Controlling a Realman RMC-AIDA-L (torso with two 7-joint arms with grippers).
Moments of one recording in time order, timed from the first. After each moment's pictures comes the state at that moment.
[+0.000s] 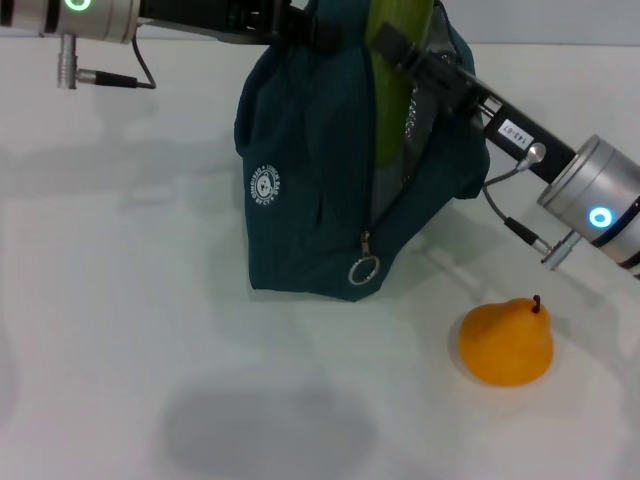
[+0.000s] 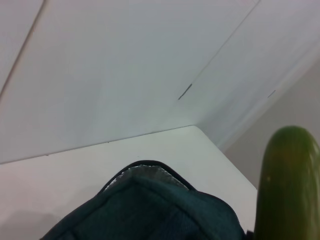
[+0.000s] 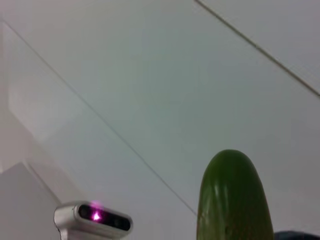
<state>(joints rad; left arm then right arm) -0.80 -2.00 0.82 0.92 2.05 1.54 -2.36 0.81 2.03 -0.16 0.28 -1.78 -1.44 1.11</state>
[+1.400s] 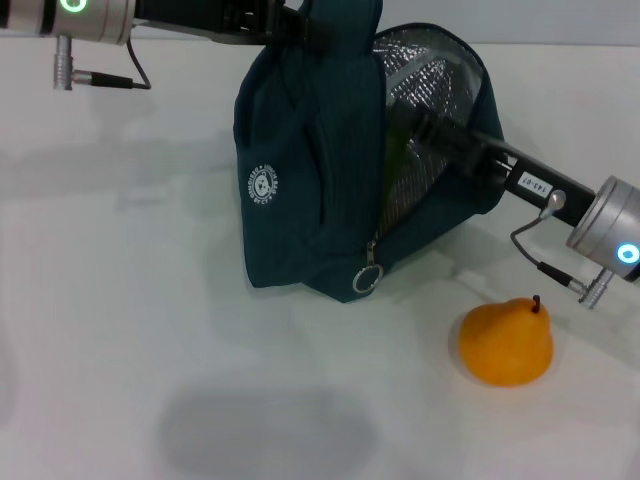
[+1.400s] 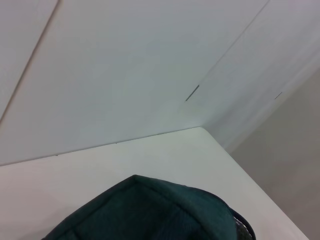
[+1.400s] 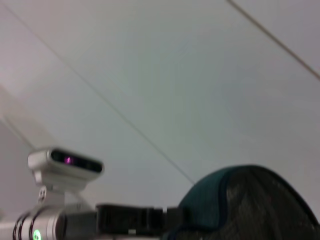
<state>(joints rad) -0.79 -2.00 0.82 0.92 2.05 1.53 -2.36 0.75 2.02 -0.17 0.16 -1.93 -1.41 1.23</state>
